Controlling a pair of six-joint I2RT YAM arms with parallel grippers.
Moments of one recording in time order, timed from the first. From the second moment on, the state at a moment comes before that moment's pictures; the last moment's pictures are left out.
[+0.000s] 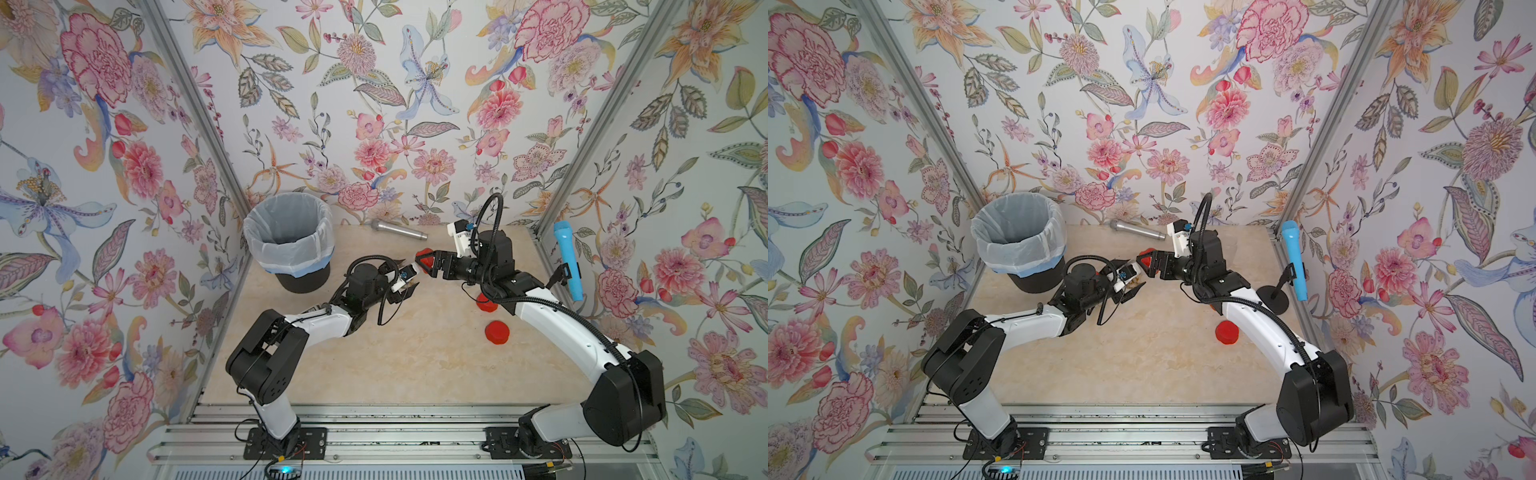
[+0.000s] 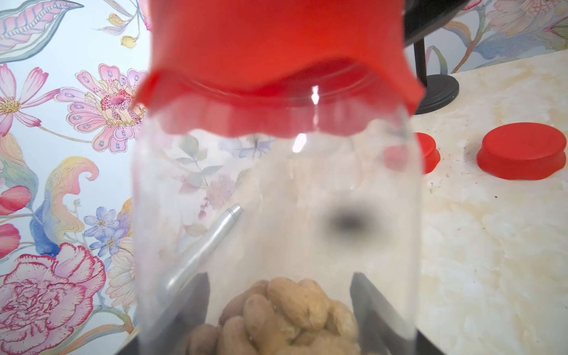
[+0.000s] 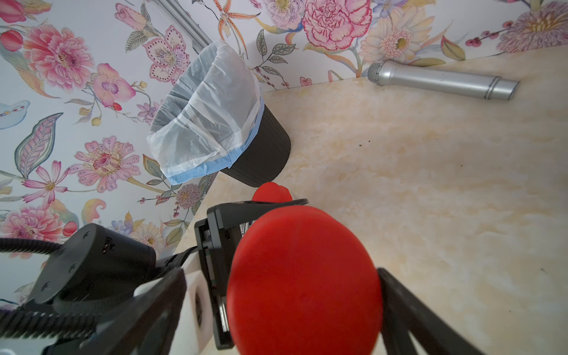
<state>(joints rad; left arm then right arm) -0.61 1.73 0.94 0.61 0.26 0.55 0.44 1.42 1.18 -0.15 -0.46 0.50</state>
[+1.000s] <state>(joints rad) -0.71 1.64 0.83 0.73 -0.21 0.87 0.34 1.53 1.34 -0.27 -0.75 0.87</state>
